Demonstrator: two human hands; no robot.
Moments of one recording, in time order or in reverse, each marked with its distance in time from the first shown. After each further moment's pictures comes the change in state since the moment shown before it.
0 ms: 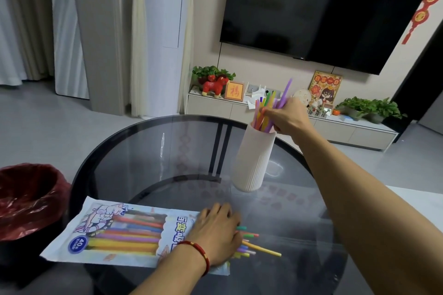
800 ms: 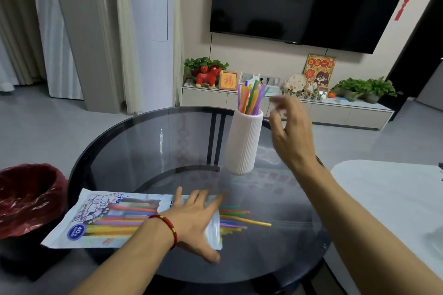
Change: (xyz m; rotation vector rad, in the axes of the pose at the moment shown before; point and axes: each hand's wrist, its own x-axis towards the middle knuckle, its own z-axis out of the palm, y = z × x) left_hand -0.027 -0.026 -0.023 0.131 -0.335 0.017; right_hand -0.109 0.039 -0.011 -0.074 0.281 -0.452
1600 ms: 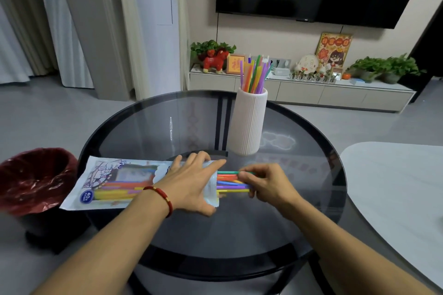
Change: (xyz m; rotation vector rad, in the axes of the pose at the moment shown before) left_hand -0.002 -0.010 -0.017 0.043 0.309 -0.030; right_hand -0.125 0.042 0.044 0.516 -0.637 0.587
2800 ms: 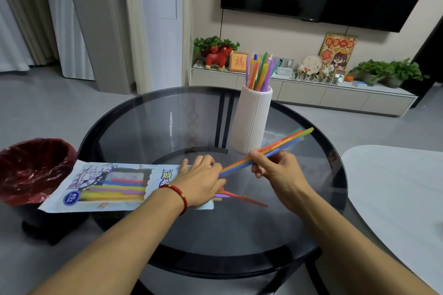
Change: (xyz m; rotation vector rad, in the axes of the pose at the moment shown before) left_hand 0.016 0.019 0.013 -0.115 -0.046 -0.131; right_hand 0.002 -0.022 -0.008 0.368 0.185 -0.020
